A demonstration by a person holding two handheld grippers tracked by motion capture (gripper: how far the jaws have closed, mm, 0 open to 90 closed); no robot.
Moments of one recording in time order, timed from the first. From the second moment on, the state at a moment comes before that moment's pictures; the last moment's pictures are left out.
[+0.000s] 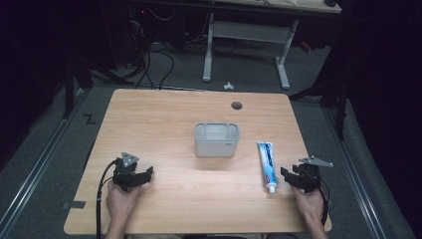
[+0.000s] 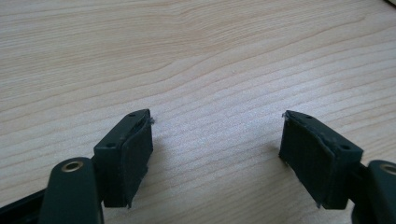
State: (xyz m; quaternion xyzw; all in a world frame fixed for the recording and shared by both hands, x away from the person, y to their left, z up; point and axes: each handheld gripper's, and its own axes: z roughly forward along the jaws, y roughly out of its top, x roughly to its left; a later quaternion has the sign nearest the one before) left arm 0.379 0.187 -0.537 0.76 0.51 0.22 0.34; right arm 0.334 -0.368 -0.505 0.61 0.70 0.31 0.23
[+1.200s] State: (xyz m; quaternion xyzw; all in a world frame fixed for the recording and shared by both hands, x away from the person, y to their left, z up) left arm 0.379 0.187 -0.537 0.76 0.51 0.22 0.34; right arm 0.355 -0.326 -0.472 0.57 0.74 0.29 0.19
